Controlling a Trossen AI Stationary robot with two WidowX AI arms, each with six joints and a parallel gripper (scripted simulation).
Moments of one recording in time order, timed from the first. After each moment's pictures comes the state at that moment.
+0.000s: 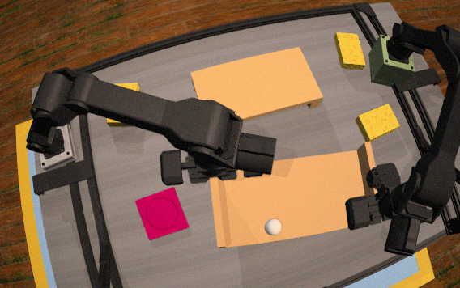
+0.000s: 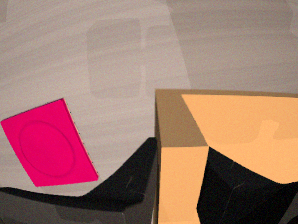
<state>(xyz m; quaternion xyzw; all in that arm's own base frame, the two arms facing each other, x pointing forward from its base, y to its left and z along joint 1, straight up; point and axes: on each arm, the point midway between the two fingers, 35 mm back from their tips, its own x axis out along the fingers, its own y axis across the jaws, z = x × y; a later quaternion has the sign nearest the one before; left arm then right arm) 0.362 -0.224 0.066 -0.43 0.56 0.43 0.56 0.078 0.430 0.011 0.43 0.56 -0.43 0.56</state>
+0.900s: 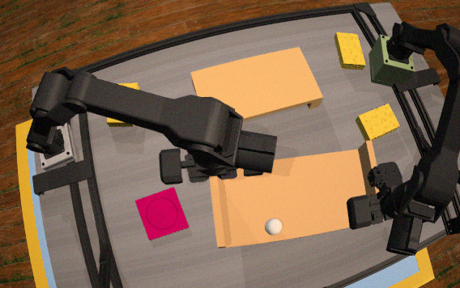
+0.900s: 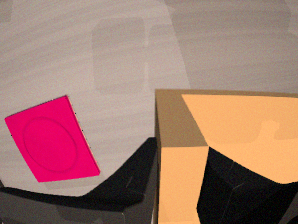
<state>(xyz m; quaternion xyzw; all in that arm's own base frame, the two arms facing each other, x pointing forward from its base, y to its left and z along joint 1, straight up) 0.361 -0.224 0.075 -0.43 0.56 0.43 0.56 0.078 0.430 0.019 0.43 0.56 -0.43 0.56</state>
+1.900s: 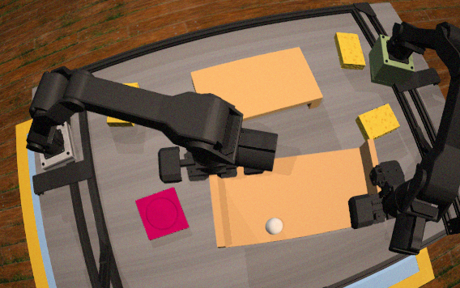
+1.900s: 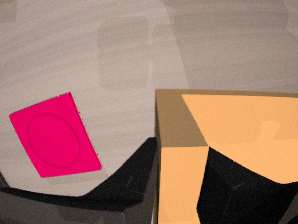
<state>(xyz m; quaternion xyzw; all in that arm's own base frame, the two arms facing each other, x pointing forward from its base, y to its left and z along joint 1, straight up) 0.361 -0.224 0.085 -0.43 0.56 0.43 0.56 0.078 0.430 0.030 0.43 0.56 -0.43 0.56</state>
